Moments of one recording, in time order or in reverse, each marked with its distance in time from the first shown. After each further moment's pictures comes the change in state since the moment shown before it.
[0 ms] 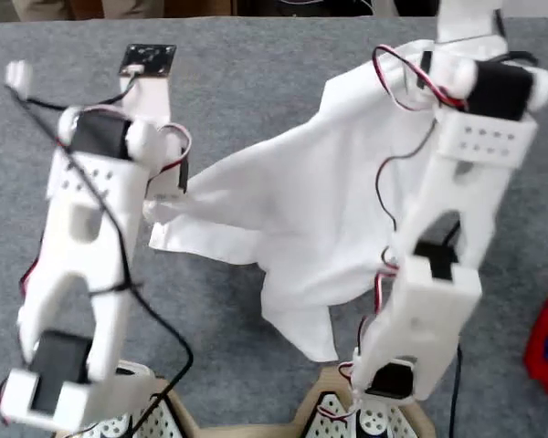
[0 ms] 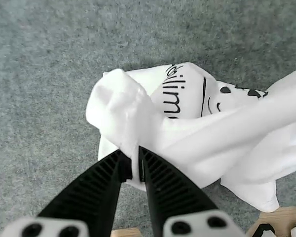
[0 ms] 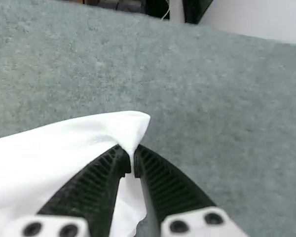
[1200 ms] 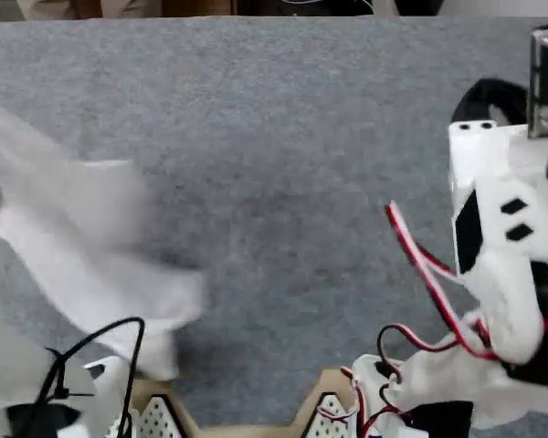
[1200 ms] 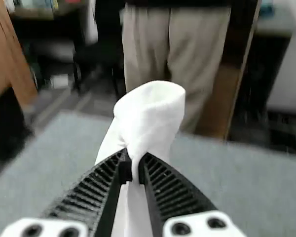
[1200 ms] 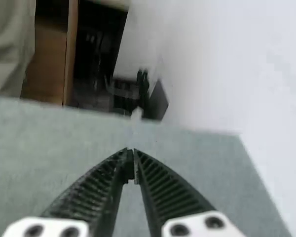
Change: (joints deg) left arm -31.6 -8.7 -50.4 -4.3 -11.2; right arm 1.3 -44.6 19.3 -4.5 0.0
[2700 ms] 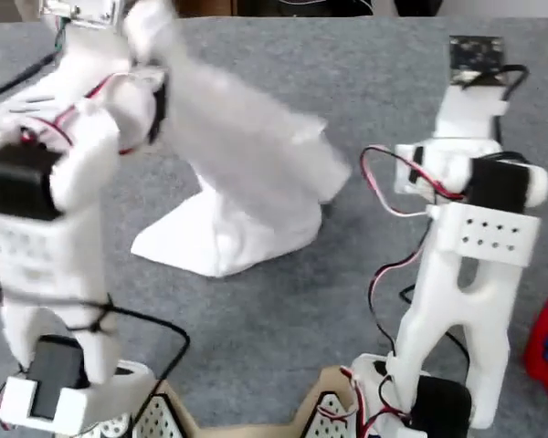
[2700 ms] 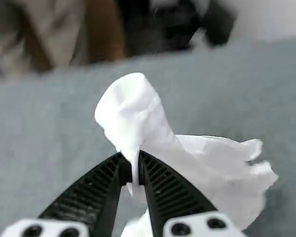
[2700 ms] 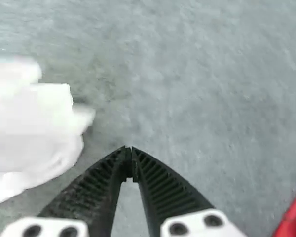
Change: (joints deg) left arm 24.4 10.5 21.5 -1.0 0.5; right arm -2.7 -0.9 56.2 -12.6 -8.9
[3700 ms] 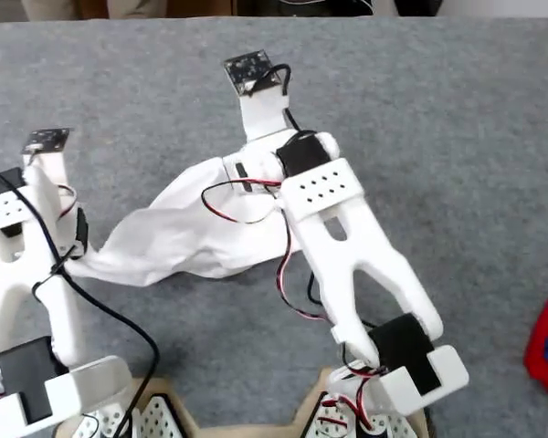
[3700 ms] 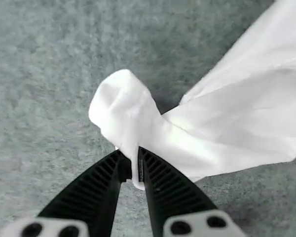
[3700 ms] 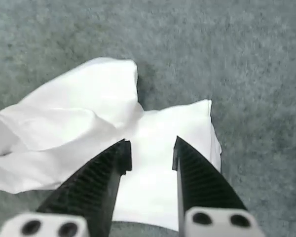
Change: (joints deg) left arm -27.1 0.0 64.2 -16.7 -15.2; right arm -34.2 20.5 4.3 -20.7 -12.1
